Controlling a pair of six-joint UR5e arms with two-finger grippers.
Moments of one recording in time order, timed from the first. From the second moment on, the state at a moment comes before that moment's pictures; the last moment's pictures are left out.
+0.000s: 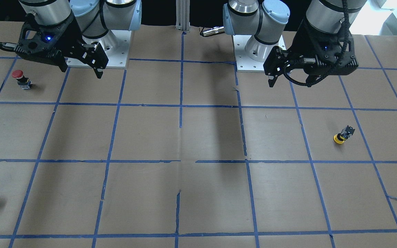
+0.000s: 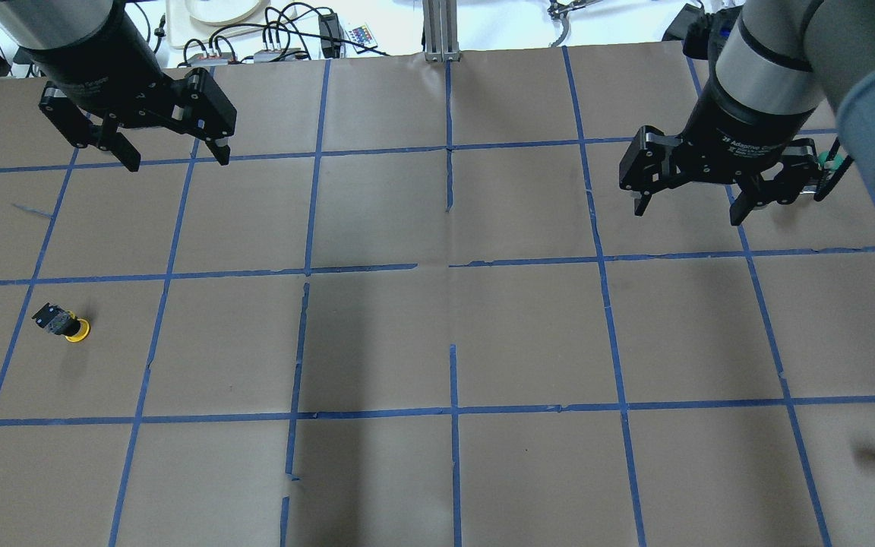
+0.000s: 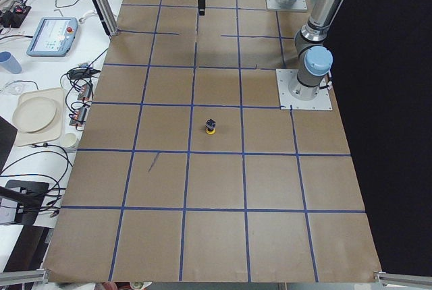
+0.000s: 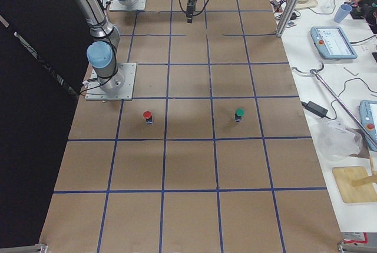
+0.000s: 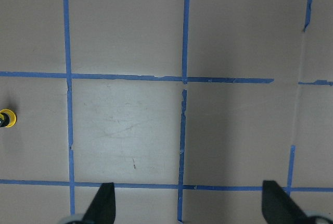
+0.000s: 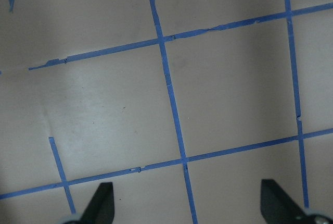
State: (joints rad) left arm -1.54 -1.59 -1.45 -1.67 1.58 0.01; right arm 1.57 -1.67 1.65 -1.53 -1.58 0.19
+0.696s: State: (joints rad) left arm -1.50 -1.60 -1.46 -1.67 1.59 0.19; right arm 1.57 -1.67 1.66 -1.55 -1.58 0.19
